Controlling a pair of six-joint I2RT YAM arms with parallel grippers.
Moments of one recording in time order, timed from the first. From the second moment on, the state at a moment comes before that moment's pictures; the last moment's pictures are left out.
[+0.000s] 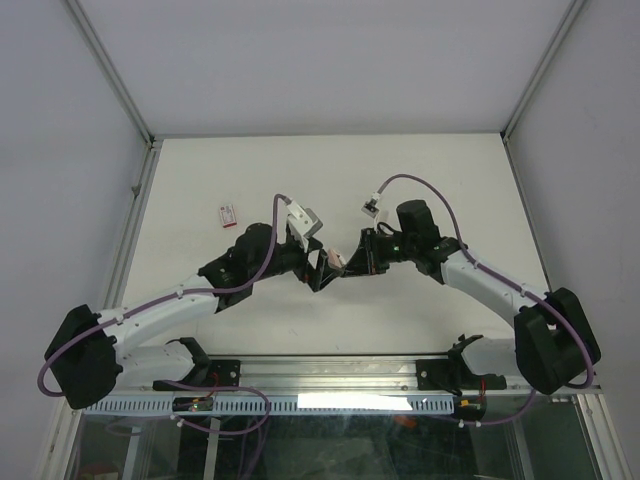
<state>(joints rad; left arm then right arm) -0.84 1.14 0.68 0.18 0.24 -0.15 0.52 1.28 0.72 -0.11 -0.81 0.52</state>
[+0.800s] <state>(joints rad) -0.88 1.22 0.69 0.17 0.06 -0.11 0.52 1.29 0.72 -0.11 -0.82 0.53</state>
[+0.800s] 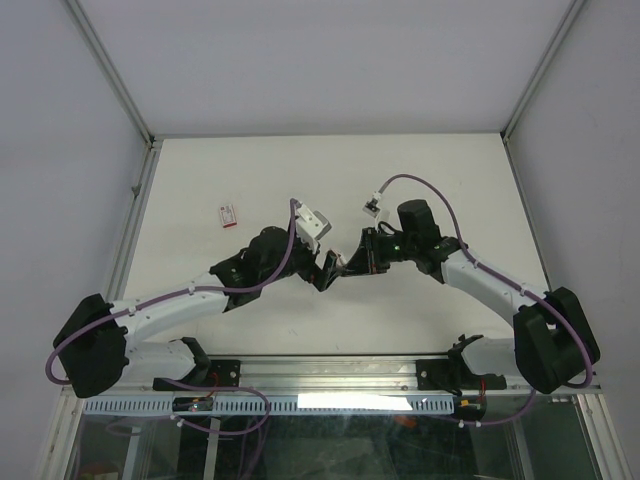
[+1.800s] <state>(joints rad) -0.75 1.16 0.71 0.09 -0.08 -0.19 0.52 1.26 0.72 -0.17 -0.83 0.52</state>
